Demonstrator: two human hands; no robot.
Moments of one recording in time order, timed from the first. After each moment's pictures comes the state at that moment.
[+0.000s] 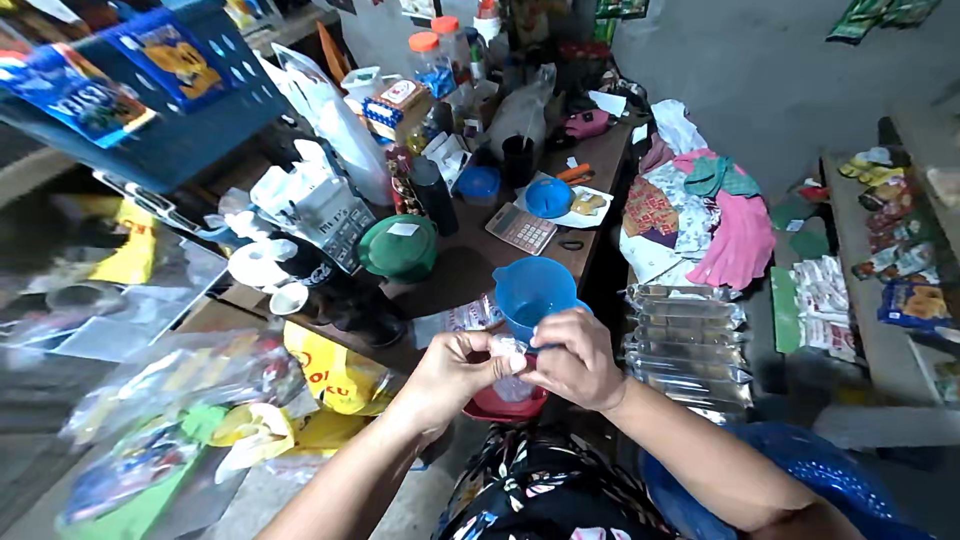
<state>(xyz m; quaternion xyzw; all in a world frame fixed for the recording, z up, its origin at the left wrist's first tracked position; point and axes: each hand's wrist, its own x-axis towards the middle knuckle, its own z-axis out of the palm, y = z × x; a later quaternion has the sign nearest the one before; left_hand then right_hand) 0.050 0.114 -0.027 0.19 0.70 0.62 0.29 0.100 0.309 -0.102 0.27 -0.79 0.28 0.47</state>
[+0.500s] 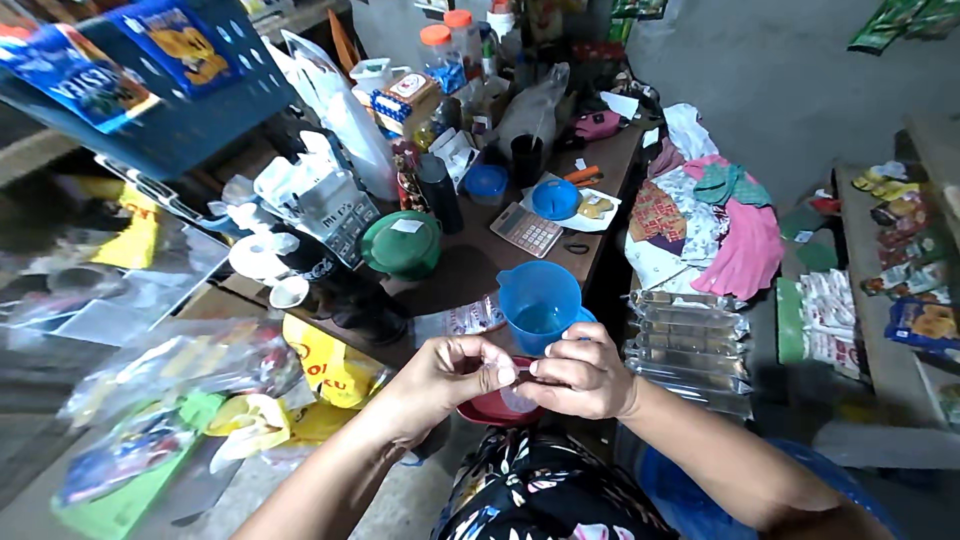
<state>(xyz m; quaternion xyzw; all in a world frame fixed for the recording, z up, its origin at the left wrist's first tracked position) 0.039 0.099 -0.020 0.21 0.67 0.62 0.35 0.096 0.328 -0.104 0.37 -0.77 0.19 0.48</state>
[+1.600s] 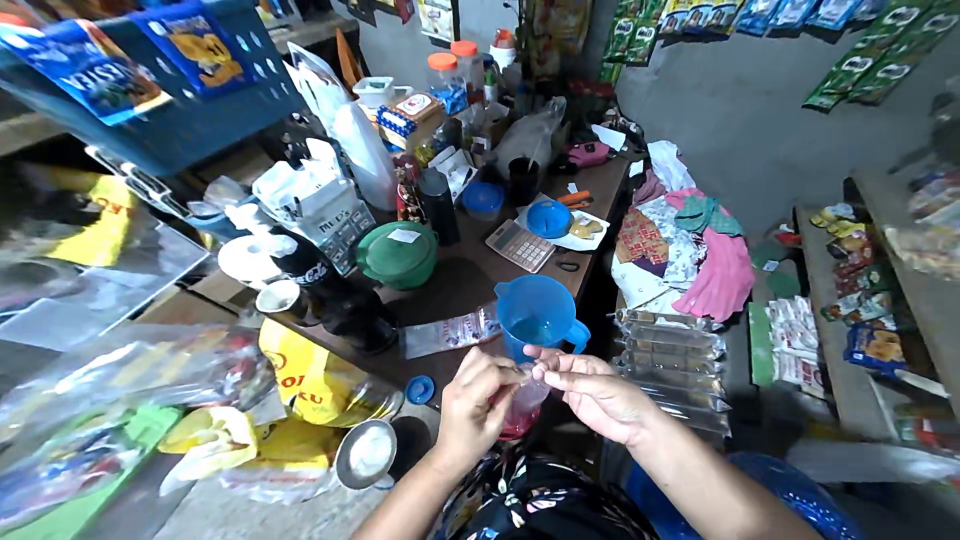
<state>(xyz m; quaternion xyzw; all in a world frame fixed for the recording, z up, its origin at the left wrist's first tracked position) 0.064 0.126 -0.114 0.42 0.70 0.56 -0.17 0.129 0.319 -0.073 -0.07 -0.51 0.85 -0.12</state>
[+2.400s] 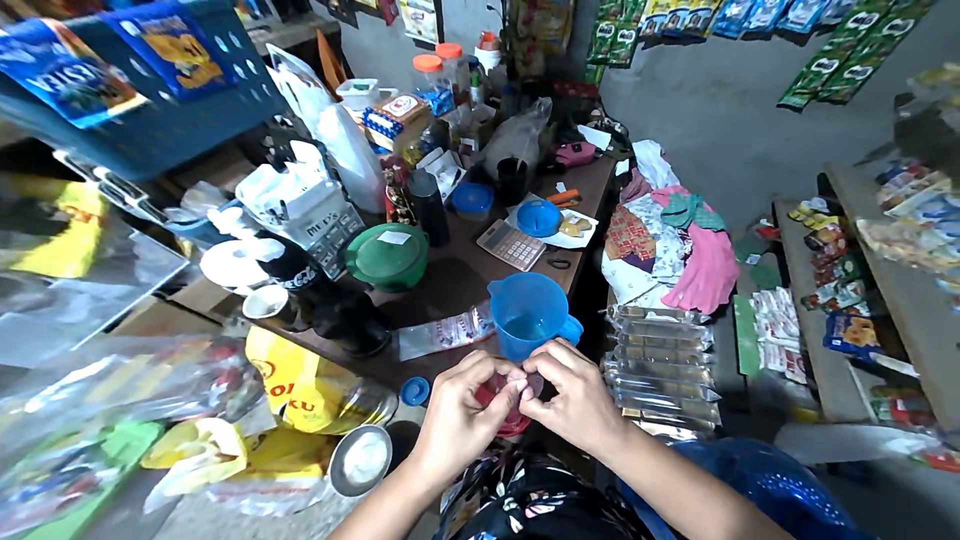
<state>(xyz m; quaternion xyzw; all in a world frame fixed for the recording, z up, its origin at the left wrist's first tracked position) 0.070 0.111 -0.084 0.37 0.73 0.57 -0.01 0.130 0.287 -0.089 0.12 -0.89 0.33 0.30</state>
